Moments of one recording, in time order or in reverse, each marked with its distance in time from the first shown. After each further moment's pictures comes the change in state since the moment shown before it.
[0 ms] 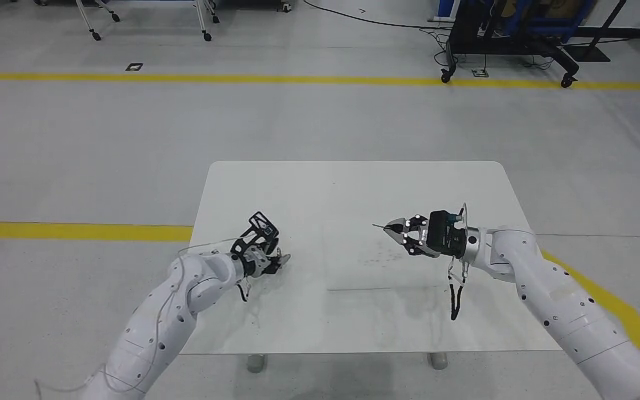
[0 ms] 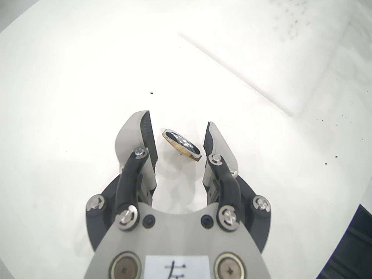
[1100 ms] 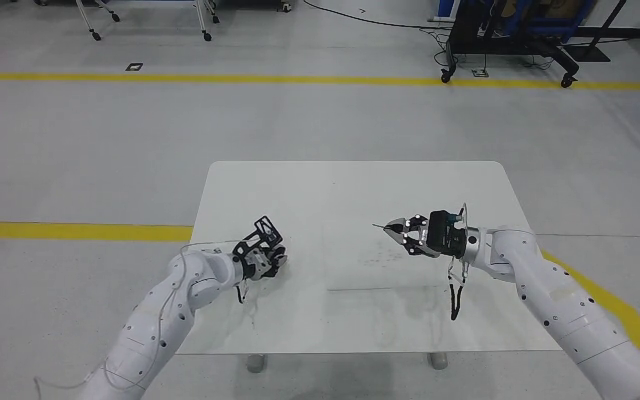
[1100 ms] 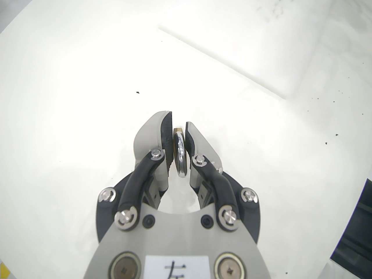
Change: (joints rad) left arm -0.016 0.000 0.002 0.020 0.062 -0.124 0.004; right arm 0.000 0.000 0.000 0.000 0.000 0.000 0.000
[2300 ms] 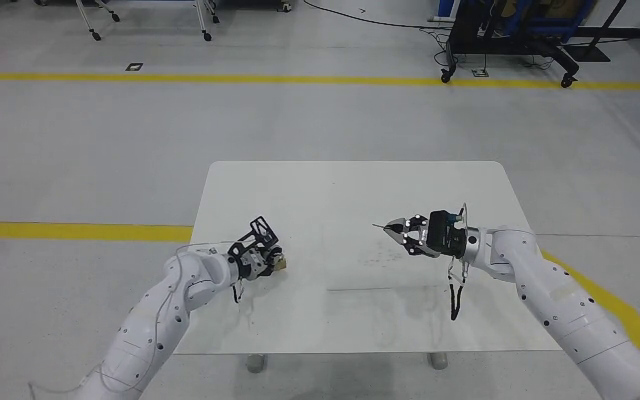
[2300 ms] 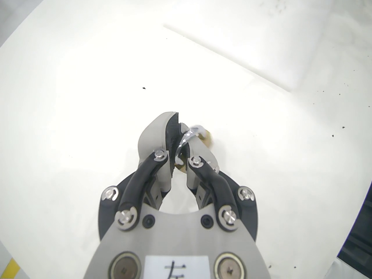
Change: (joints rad) left arm 0.011 0.008 -0.025 0.002 0.050 -0.016 0.045; right arm 0.000 0.000 0.000 0.000 0.000 0.000 0.000
